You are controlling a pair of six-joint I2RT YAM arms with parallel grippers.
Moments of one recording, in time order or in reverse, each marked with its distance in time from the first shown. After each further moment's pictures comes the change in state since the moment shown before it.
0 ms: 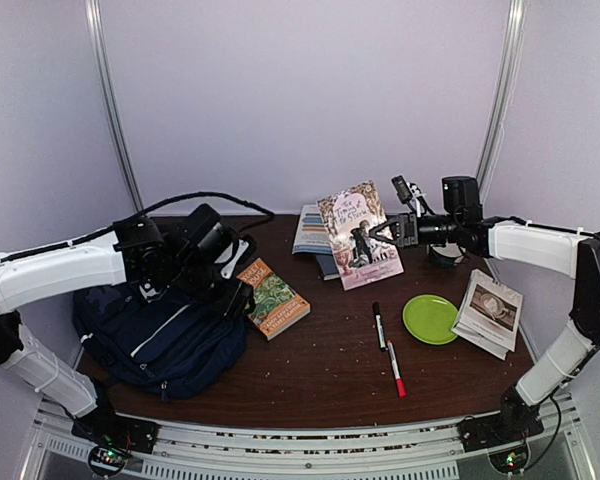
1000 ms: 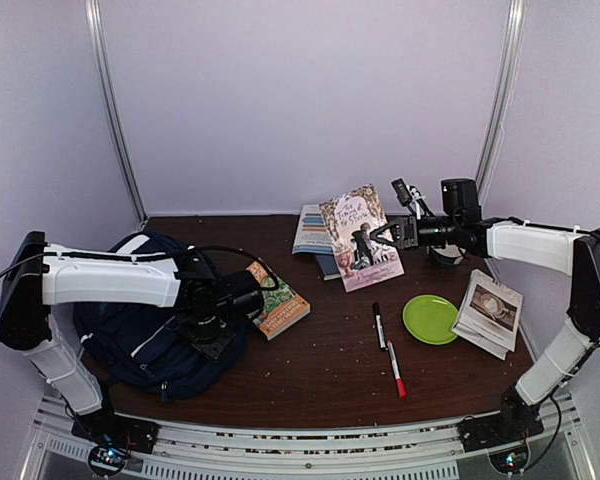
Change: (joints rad) left arm -0.094 0.219 -0.084 -0.334 -0.254 -0.151; right arm -0.011 0.021 0.000 -0.012 0.001 -0.018
